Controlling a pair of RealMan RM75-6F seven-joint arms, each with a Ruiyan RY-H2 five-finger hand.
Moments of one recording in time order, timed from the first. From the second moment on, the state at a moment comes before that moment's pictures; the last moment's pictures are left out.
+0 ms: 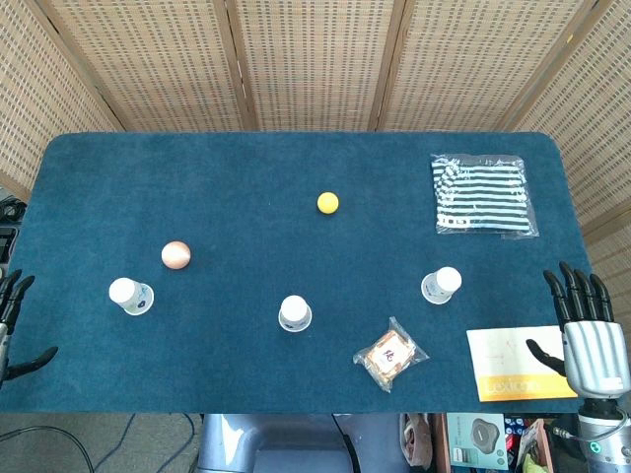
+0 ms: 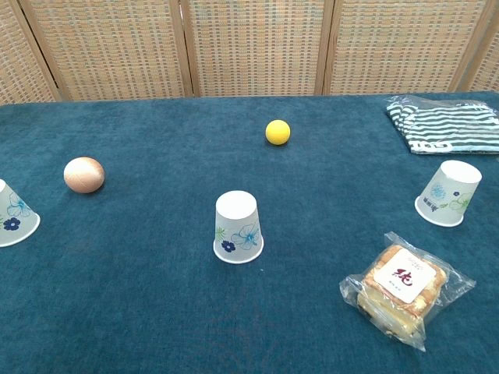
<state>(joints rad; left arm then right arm) -0.07 -1.08 -0.02 -1.61 1.51 1.51 -0.03 0.07 -1.16 0.11 -1.67 -1.56 1.61 -0.19</state>
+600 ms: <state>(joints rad) -0.36 -1.31 -0.10 -1.31 1.37 1.06 -0.04 0.08 -1.16 0.12 -1.65 -1.50 1.56 -0.17</state>
